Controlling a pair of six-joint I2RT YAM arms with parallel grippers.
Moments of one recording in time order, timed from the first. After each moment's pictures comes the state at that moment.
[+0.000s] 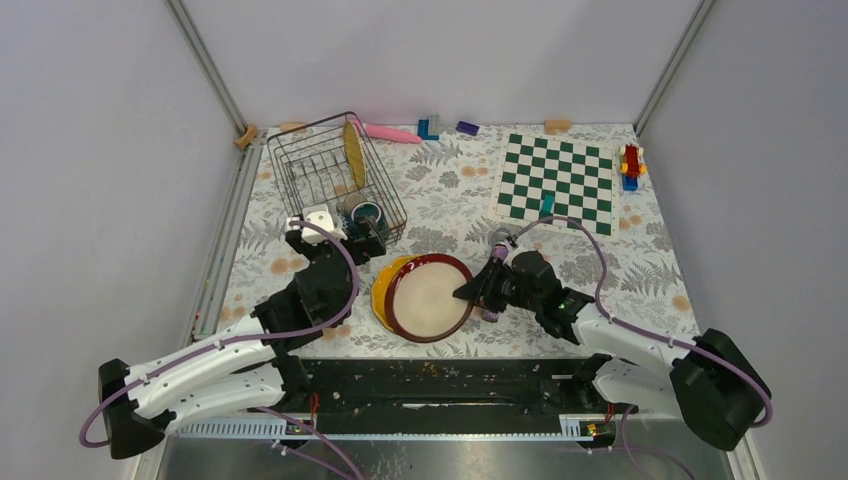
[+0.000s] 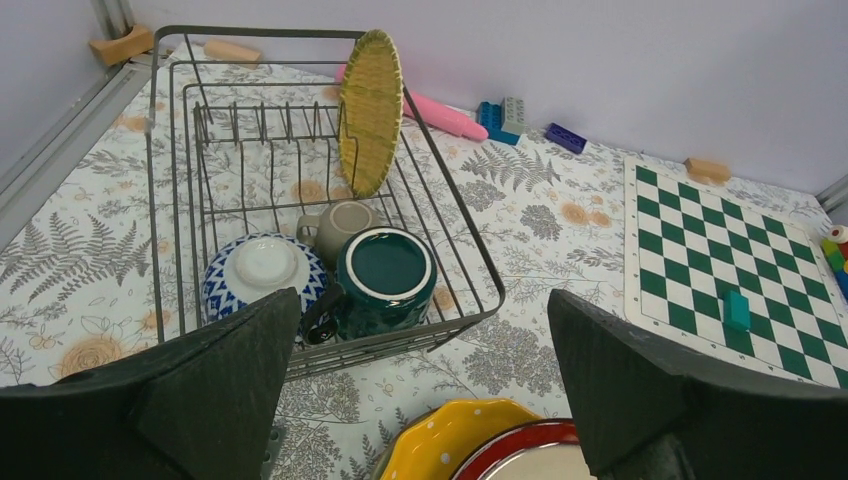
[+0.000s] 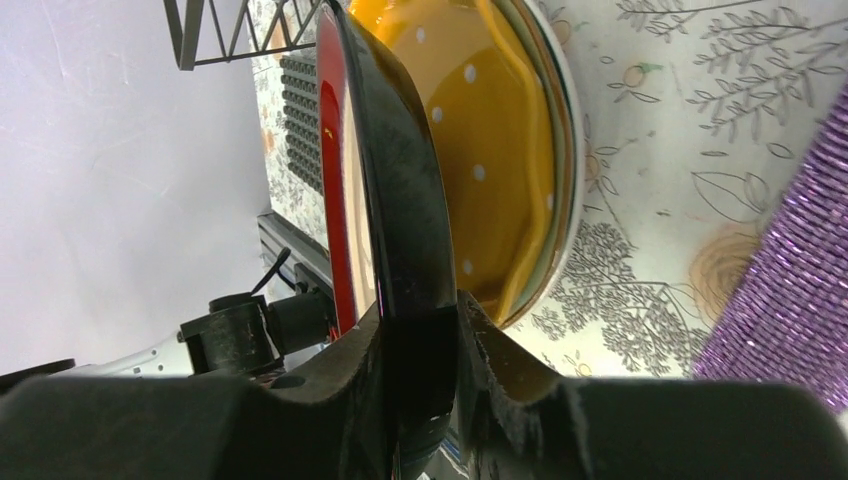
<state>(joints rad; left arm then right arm) -1.02 0.80 0.69 0.01 -1.06 -0.33 0.72 1.06 0.39 0.14 -0.21 1.12</state>
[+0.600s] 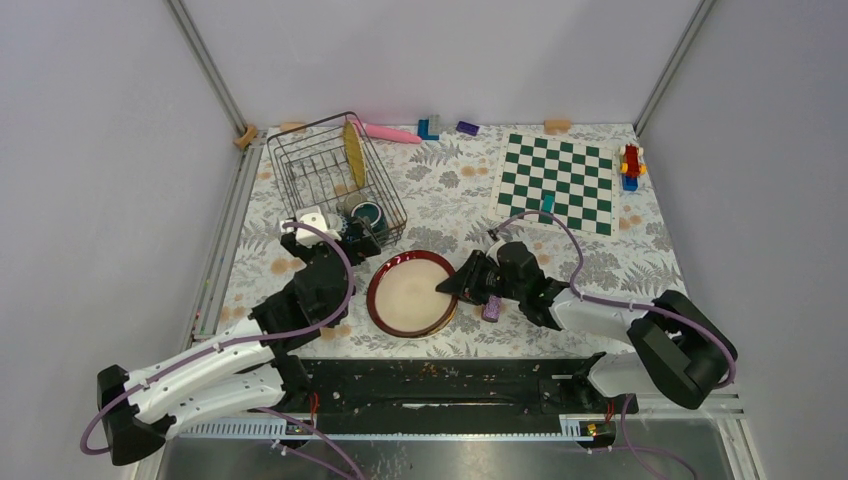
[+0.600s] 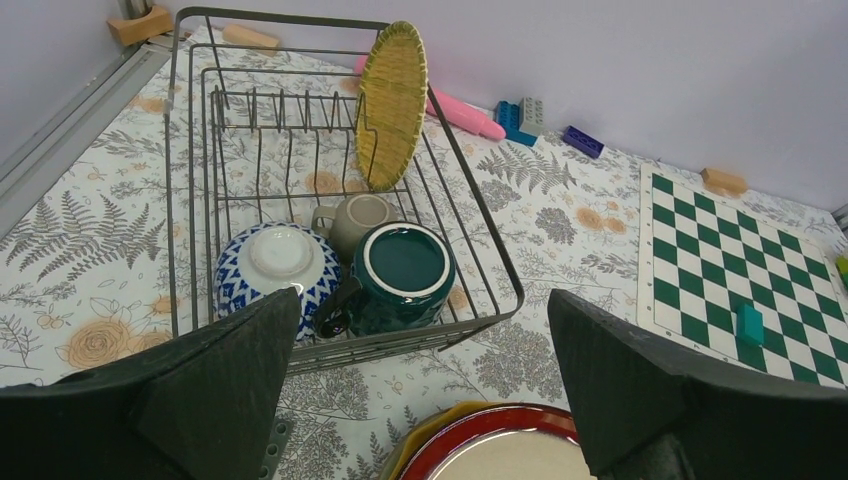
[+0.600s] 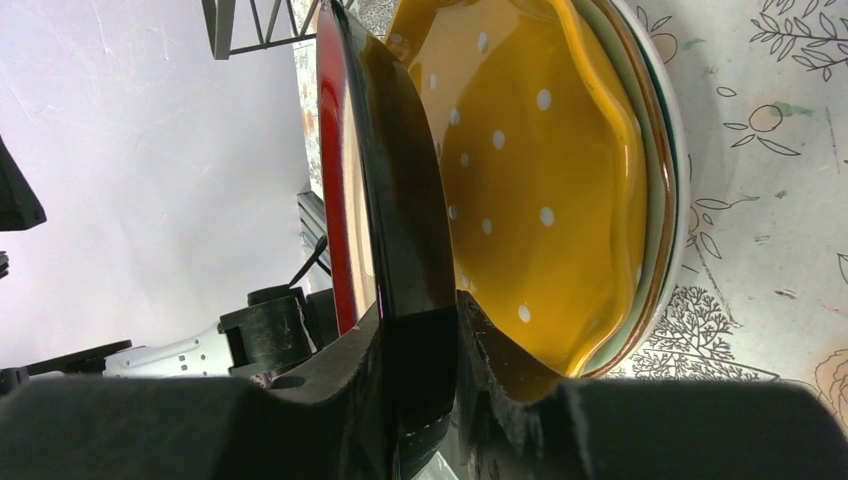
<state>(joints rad) -0.98 0.78 0.66 -0.01 -1.06 -0.39 0.72 1.33 0.46 0.39 -0.33 1.18</state>
